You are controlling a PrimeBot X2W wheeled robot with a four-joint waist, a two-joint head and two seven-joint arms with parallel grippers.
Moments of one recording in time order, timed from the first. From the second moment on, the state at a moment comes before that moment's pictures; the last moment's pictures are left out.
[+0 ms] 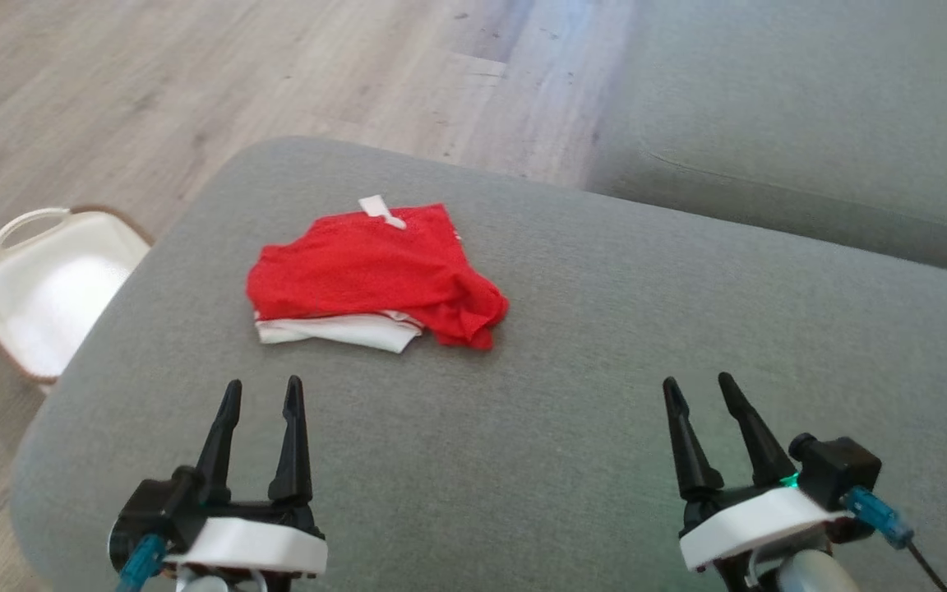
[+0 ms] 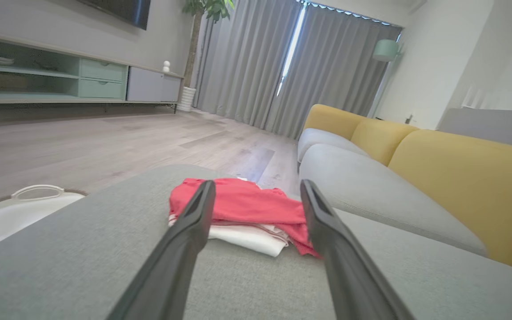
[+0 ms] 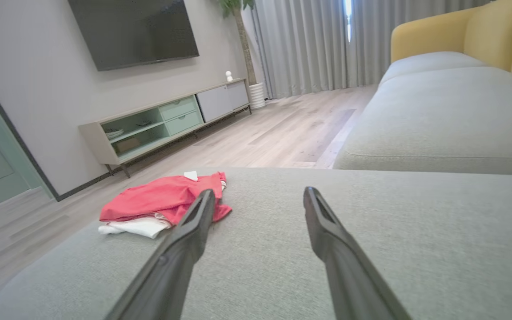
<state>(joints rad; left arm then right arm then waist) -0.03 0.05 -0.16 0.29 -0.32 -0.10 -0.25 -0.02 -0.05 0.21 0.35 0.32 0.13 -0.25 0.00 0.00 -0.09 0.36</state>
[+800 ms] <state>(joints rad) -0.44 0.19 -0.28 0.38 -0.28 -0.12 -0.09 -0.09 -0.05 0.20 0.33 0.27 0.13 -0.25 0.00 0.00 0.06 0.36</state>
